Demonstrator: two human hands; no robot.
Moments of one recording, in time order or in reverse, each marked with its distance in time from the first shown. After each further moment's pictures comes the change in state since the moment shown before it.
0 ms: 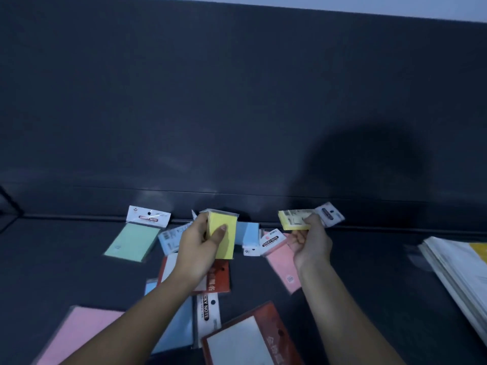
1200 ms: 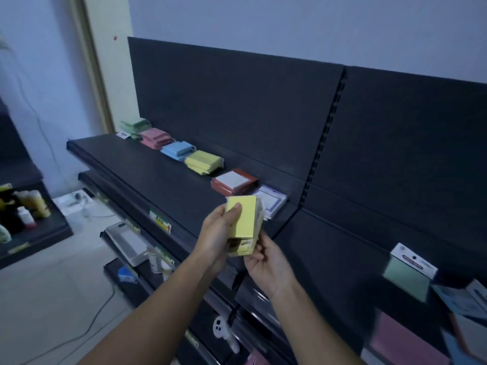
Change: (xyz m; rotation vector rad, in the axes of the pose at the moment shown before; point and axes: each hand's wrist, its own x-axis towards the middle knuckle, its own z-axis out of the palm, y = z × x) left_hand -0.152 -0.024 -0.465 -0.677 0.494 -0.120; right_hand -0.375 0.382 0.189 -0.151 -1.040 0.832
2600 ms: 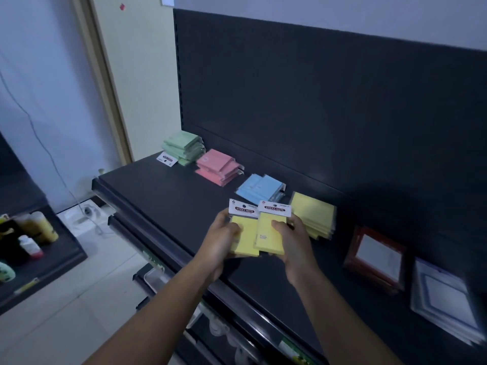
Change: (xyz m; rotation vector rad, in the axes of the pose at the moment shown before) left_hand 0.310 0.147 -0.298 0.269 0.018 -0.167; right_hand 0.363 0.116 0.186 -0.873 0.410 -0.363
